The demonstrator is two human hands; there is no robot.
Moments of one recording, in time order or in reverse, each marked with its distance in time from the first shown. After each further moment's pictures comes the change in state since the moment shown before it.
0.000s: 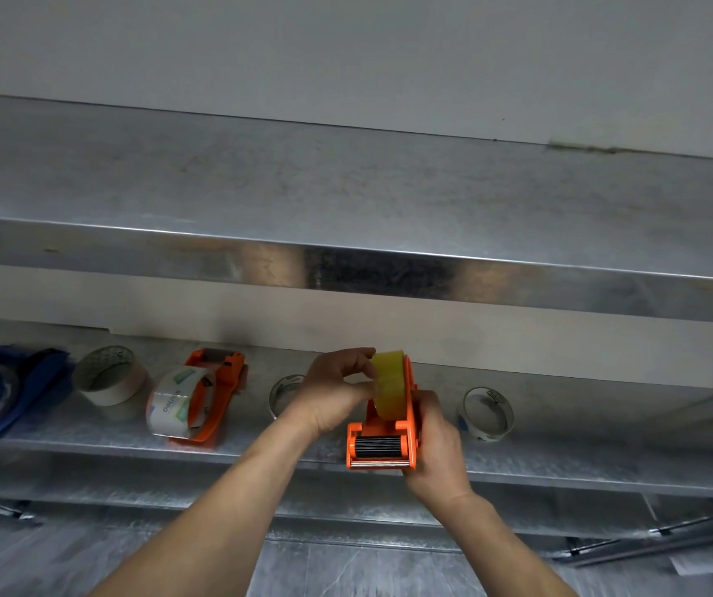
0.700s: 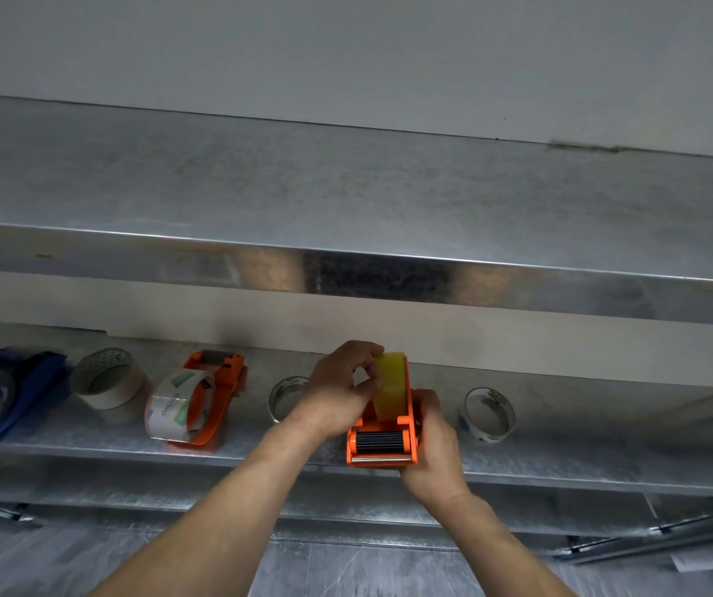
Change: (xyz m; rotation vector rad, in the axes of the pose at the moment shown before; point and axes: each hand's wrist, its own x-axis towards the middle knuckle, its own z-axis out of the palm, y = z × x) left_hand 0.004 0.001 0.004 0.286 0.026 0.153; right_hand 0.003 -0.002 0.004 0.081 0.024 0.006
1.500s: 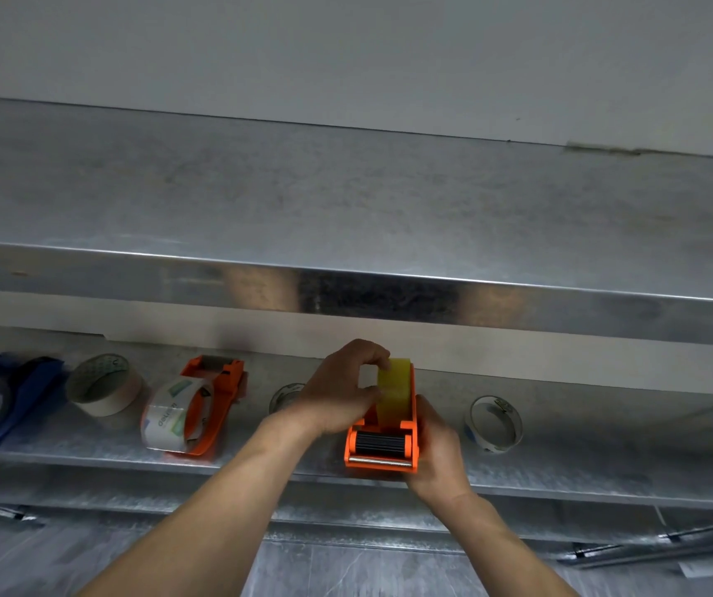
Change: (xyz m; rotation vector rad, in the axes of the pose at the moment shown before) left_hand 0.016 0.000 -0.010 0.013 -0.142 -0.006; right_hand 0.014 -0.003 -0.002 0.223 -0.101 0.080
